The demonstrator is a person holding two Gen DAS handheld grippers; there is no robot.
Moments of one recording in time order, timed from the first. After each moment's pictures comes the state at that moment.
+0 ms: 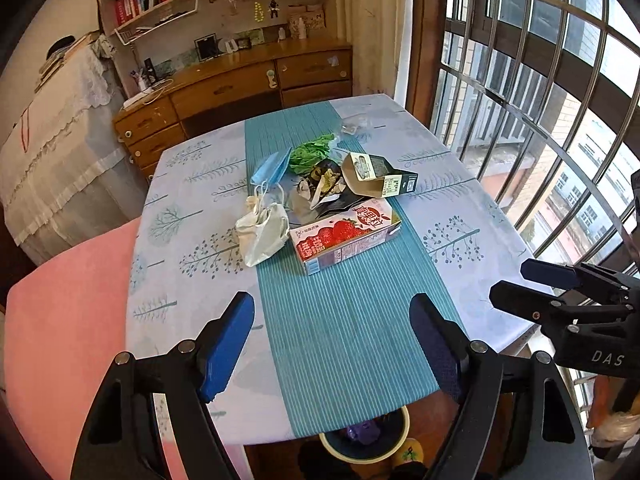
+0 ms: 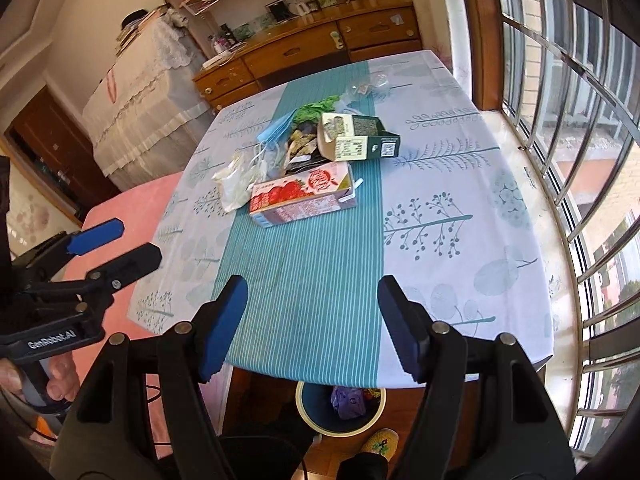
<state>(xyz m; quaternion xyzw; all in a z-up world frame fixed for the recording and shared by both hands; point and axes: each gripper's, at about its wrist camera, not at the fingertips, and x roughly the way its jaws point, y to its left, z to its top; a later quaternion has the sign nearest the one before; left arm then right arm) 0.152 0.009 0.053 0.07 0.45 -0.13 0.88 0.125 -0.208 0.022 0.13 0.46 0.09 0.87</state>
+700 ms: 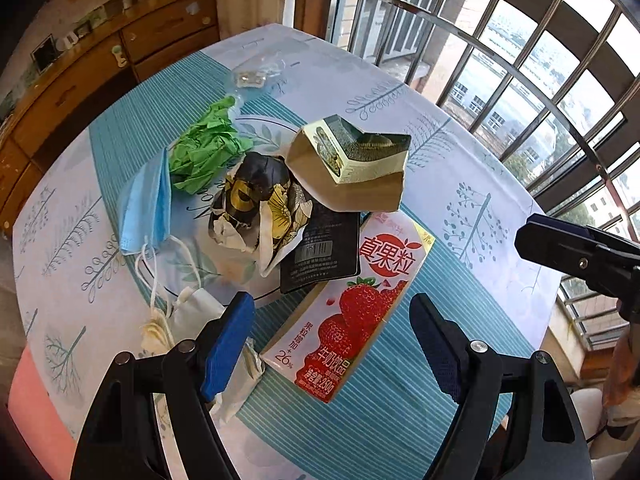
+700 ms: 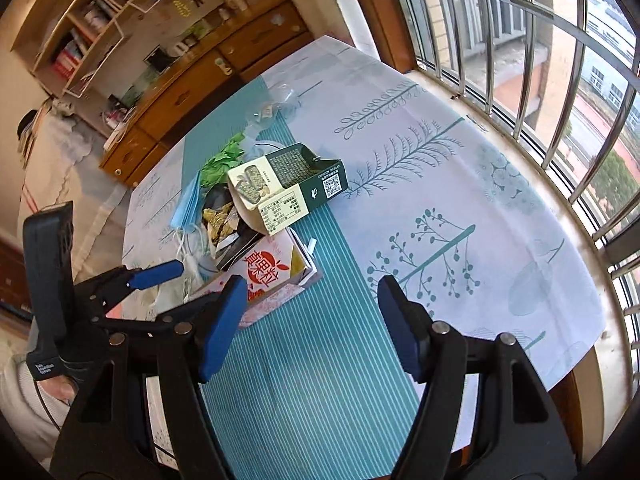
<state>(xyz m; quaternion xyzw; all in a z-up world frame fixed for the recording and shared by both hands) 0.367 -0.022 -0.066 0.15 0.54 -0.37 0.74 0.236 -0.211 -0.031 0.27 0.46 -0.10 0.84</state>
